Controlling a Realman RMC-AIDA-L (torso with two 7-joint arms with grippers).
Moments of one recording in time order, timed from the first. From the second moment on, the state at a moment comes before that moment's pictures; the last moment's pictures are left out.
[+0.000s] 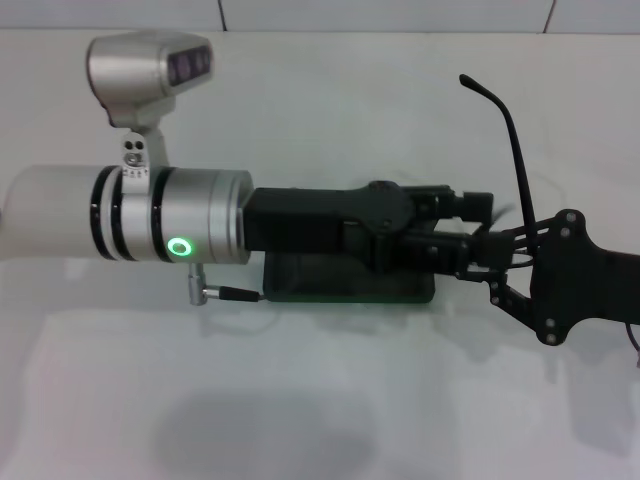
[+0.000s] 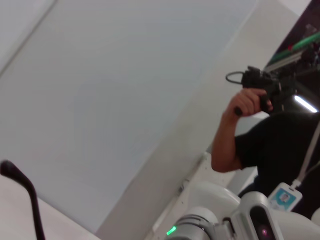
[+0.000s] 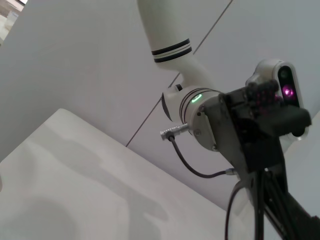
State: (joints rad) left arm -0.68 -2.06 1.32 0.37 1.31 1.69 -1.57; right arm 0.26 2.03 -1.36 -0.89 -1.38 -1.46 0.48
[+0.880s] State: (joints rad) left arm -0.66 -2.03 1.24 0.37 1.34 1.64 -1.58; right arm 0.23 2.02 -1.34 -0.87 -1.37 -1.66 0.41
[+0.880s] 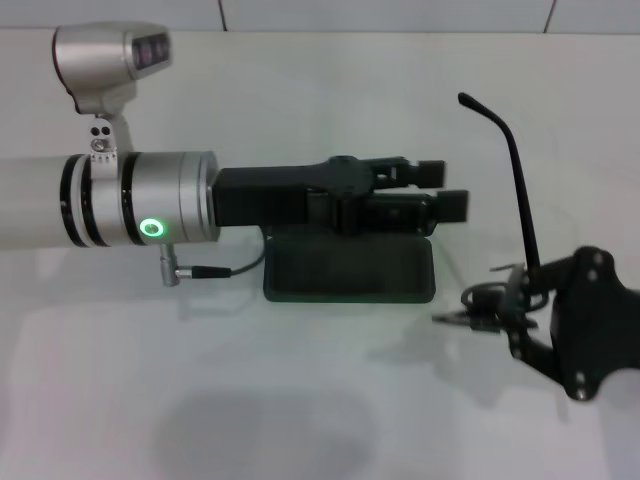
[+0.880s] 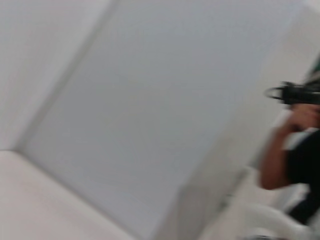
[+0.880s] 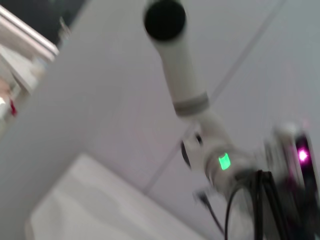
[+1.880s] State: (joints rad) left arm -0.67 -2.10 1.25 0.37 1.30 1.59 -1.34; right arm 0.51 2.03 -1.37 -0.40 -1.32 -1.75 0.50
